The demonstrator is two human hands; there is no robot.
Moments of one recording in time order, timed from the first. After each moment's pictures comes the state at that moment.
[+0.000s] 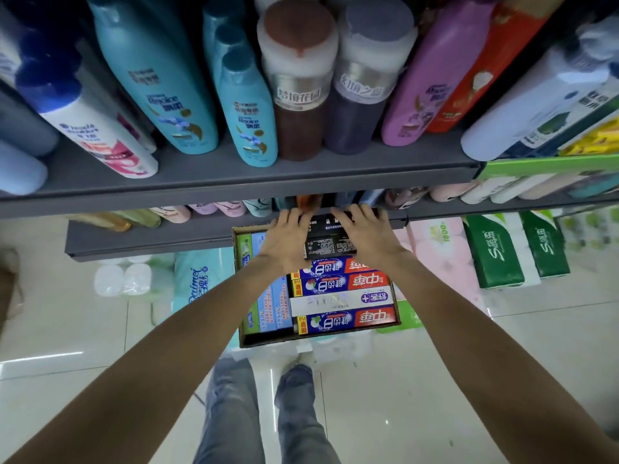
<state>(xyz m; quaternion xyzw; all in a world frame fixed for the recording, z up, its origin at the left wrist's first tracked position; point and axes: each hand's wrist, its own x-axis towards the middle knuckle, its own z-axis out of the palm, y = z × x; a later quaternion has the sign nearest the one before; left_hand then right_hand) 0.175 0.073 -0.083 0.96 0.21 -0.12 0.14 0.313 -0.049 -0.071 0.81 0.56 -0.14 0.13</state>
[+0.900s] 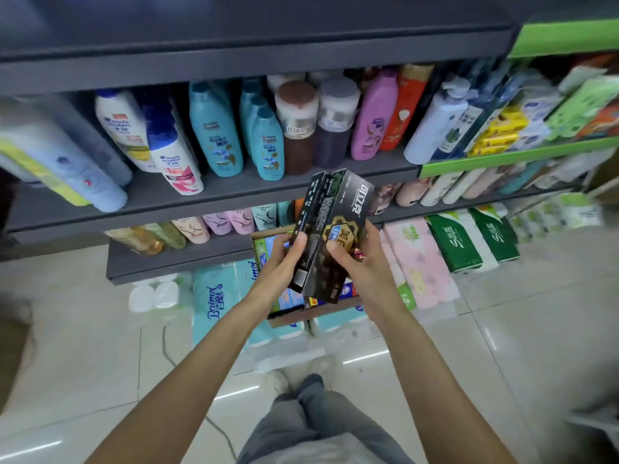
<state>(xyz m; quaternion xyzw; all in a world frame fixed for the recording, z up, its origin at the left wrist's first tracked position) 0.034 -0.010 0.094 0.62 0.36 0.04 0.70 0.123 -0.127 0.102 0.69 0.11 -0.31 -0.65</state>
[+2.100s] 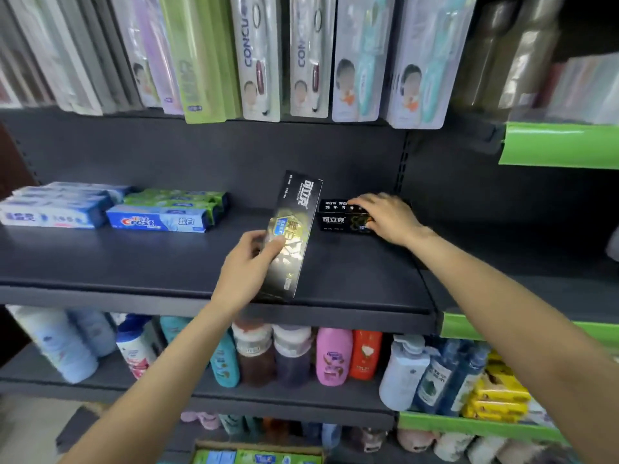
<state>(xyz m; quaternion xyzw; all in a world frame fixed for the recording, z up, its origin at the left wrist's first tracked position) 0.276 0.066 0.305 0.69 0.37 0.40 0.47 0.570 0.031 0.325 0.76 0.63 0.15 -0.06</state>
